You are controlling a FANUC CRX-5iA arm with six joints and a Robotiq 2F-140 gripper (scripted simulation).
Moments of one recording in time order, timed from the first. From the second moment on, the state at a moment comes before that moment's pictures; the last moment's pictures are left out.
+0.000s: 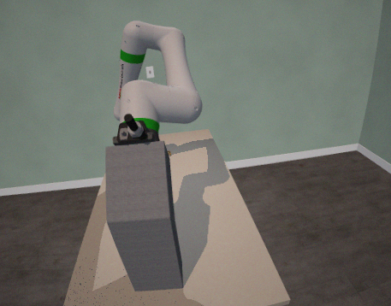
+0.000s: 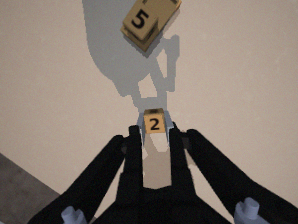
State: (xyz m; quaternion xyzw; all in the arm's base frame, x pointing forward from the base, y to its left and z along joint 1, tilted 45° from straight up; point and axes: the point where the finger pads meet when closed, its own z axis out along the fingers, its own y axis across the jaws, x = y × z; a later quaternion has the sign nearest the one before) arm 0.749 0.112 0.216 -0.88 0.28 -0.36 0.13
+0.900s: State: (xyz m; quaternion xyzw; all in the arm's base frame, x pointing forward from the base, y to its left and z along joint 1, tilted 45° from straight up) arm 0.679 0.110 0.285 -0.88 0.28 -0.36 0.13
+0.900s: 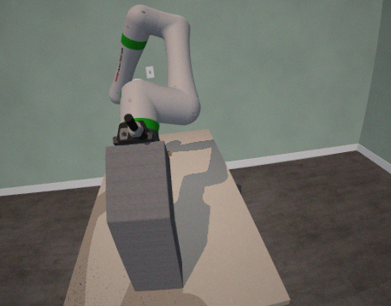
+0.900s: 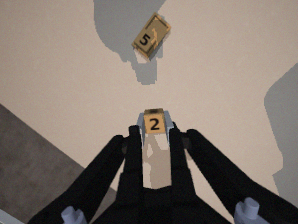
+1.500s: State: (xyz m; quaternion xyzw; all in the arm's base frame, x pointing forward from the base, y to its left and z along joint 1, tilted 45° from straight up) arm 0.689 0.112 0.296 -0.83 0.41 -0.34 0.18
